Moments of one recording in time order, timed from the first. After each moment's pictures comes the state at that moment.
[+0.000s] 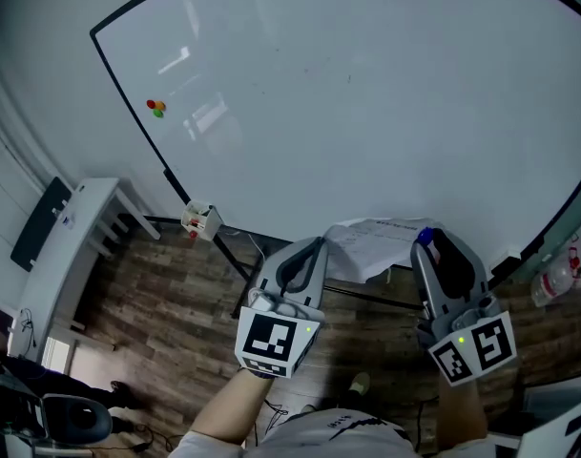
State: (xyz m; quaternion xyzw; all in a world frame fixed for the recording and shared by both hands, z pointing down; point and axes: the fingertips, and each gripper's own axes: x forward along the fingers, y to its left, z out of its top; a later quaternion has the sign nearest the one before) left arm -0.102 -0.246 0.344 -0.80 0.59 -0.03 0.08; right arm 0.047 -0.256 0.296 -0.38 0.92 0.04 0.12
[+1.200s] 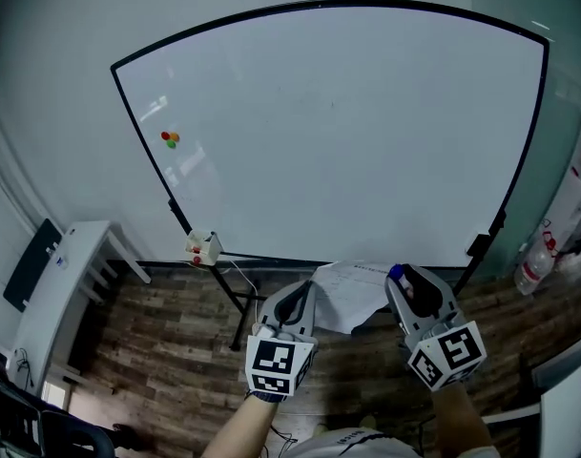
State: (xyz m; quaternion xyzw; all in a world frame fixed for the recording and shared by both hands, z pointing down) left arm -0.122 -0.118 0.380 -0.82 0.57 -0.05 0.04; right arm 0.030 -0.120 0.327 -0.42 0.90 0.04 0.06
